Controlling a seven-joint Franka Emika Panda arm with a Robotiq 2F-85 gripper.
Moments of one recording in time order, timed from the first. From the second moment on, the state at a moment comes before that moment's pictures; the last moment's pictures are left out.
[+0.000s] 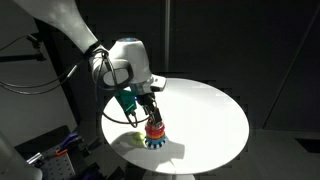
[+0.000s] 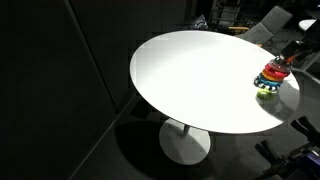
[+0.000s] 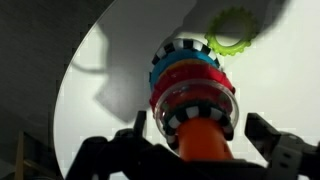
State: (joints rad) arm -0.13 0.08 -0.16 -2.59 0.01 2.85 -0.06
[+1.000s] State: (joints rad) arm -0.13 0.10 -0.14 -2.59 0.01 2.88 -0.06
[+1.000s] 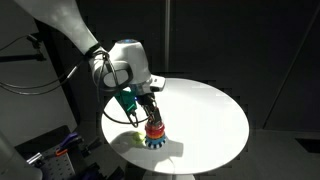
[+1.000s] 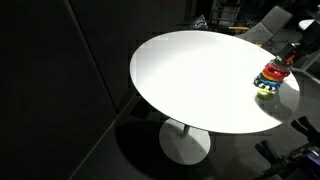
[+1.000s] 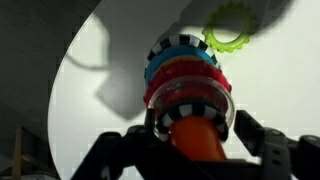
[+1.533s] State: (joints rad) arm -0.13 0.09 -0.14 -2.59 0.01 2.89 -0.06
